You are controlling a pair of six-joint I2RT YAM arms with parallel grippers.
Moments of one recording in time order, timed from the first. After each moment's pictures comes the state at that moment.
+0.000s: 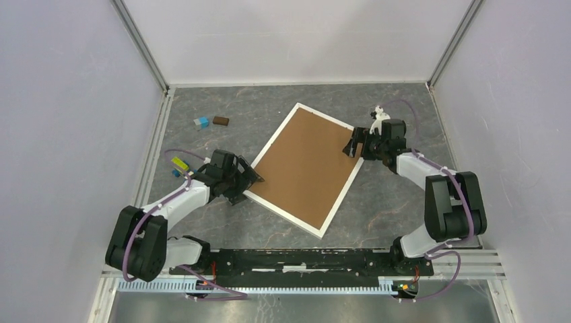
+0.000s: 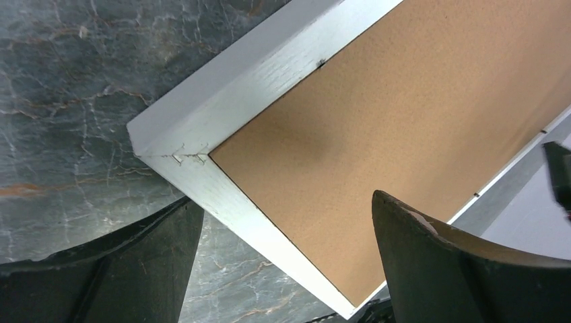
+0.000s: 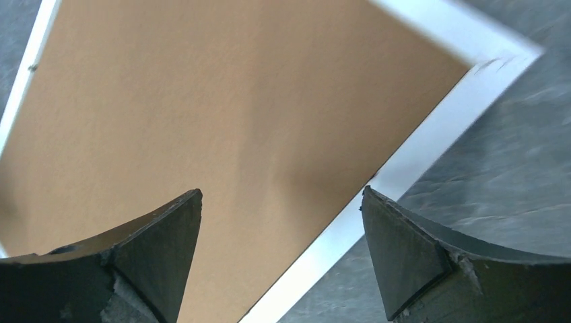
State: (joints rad) left arm -0.35 1.26 0.57 -0.28 0.14 -1.04; right arm 0.11 1.54 0.76 0.07 -0.33 0.28
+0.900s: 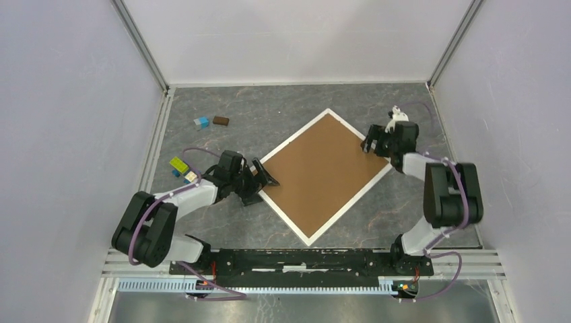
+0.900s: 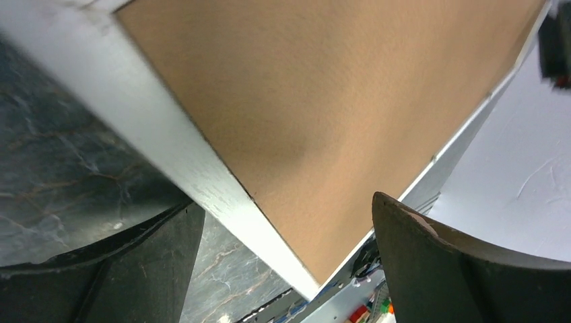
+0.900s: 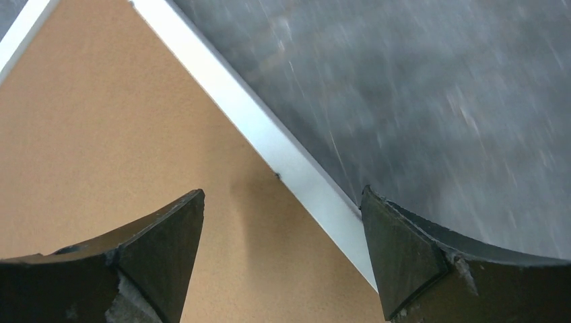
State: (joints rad) left arm -0.43 1.36 0.52 -0.05 0.35 -1.01; right arm -0.01 1.71 0.84 0.22 -0.22 0.21
